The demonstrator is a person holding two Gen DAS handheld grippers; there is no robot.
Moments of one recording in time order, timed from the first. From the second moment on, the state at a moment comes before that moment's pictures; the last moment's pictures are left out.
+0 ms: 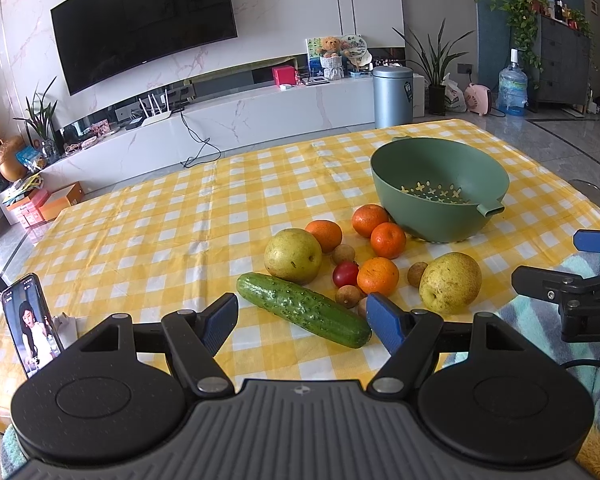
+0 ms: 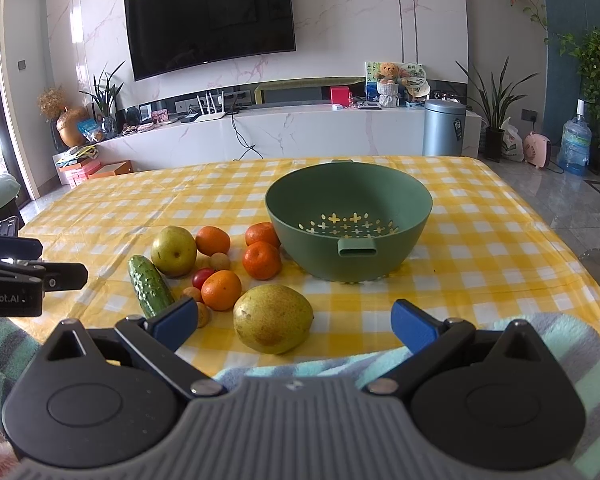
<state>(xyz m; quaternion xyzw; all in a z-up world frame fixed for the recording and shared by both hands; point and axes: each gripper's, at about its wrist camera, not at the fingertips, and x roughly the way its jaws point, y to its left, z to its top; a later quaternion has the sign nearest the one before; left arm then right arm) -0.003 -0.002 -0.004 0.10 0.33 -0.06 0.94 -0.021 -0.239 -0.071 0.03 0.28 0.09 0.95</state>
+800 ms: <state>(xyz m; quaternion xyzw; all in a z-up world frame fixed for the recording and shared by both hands) 0.042 0.010 -0.008 0.04 0.40 -0.10 0.91 0.030 -0.207 -0.094 0.04 0.38 0.11 0.92</state>
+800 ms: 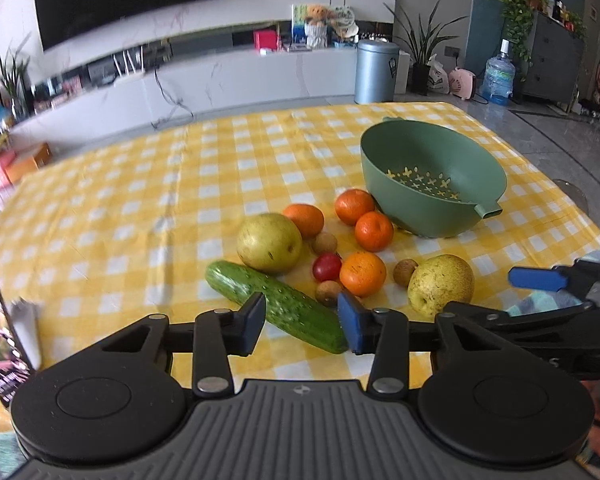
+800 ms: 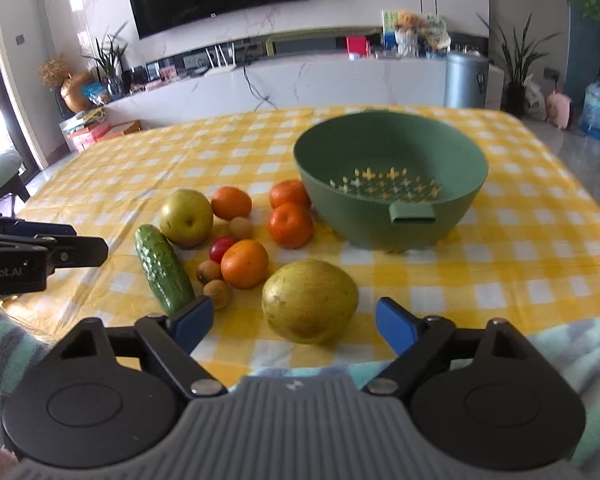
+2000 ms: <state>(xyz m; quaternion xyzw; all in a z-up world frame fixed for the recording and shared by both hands) 0.125 0.043 -0.090 -0.16 0.48 0.01 0.86 0.078 -0.205 -0.128 0.07 0.41 0.08 0.90</state>
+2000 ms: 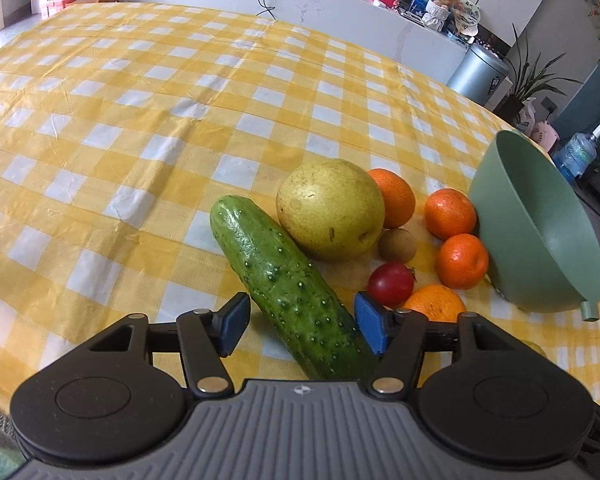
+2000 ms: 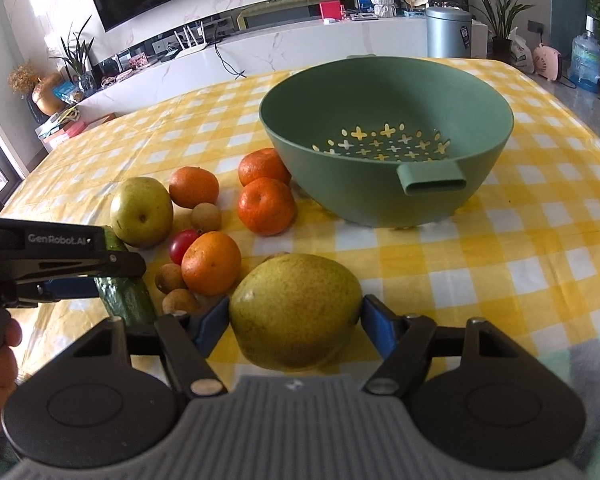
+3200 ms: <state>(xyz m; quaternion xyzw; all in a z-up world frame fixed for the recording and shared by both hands) 0.090 0.048 -0.060 -0.14 0.45 0.01 0.88 0.063 -0.209 -0.122 0.08 0.39 0.08 0.91</state>
